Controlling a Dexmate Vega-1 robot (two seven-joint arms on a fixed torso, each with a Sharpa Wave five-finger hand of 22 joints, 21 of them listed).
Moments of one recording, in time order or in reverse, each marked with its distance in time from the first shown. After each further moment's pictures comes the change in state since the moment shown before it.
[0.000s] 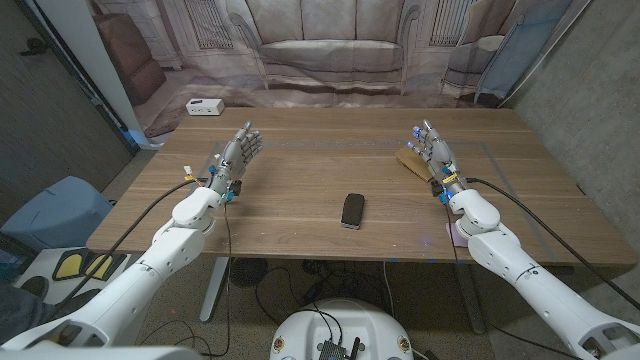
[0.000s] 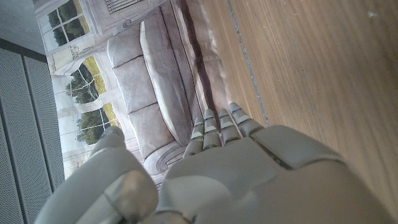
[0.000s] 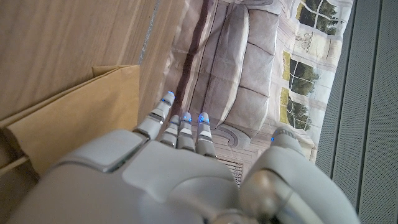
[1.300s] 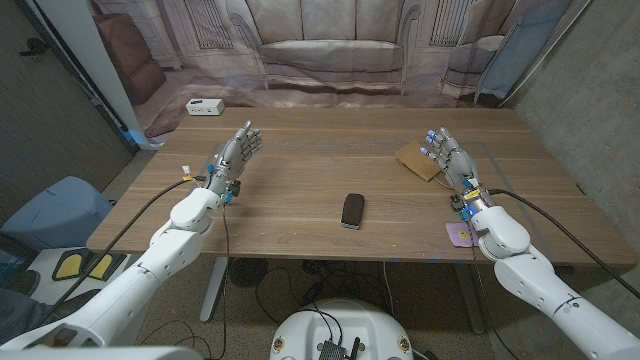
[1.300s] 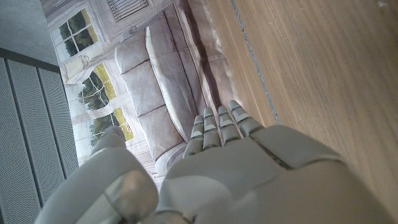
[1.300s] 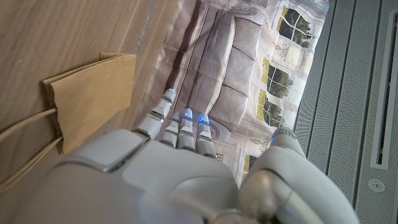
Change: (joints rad) left arm 0.009 0.006 0.001 -0.005 0.048 -0.049 0.002; left_hand 0.000 0.000 -0.003 -0.011 0.000 0.030 0.016 0.000 0.000 0.039 -0.004 0.008 -0.023 0.039 0.003 0.004 0.000 0.040 0.003 -0.015 0.000; right arm -0.215 -0.108 0.098 -0.178 -0.028 0.086 -0.036; right_hand -0.004 0.004 -0.008 -0.008 0.000 -0.016 0.002 -0.012 0.000 0.046 0.003 0.008 -0.014 0.043 0.004 0.011 -0.014 0.044 0.000 0.000 0.000
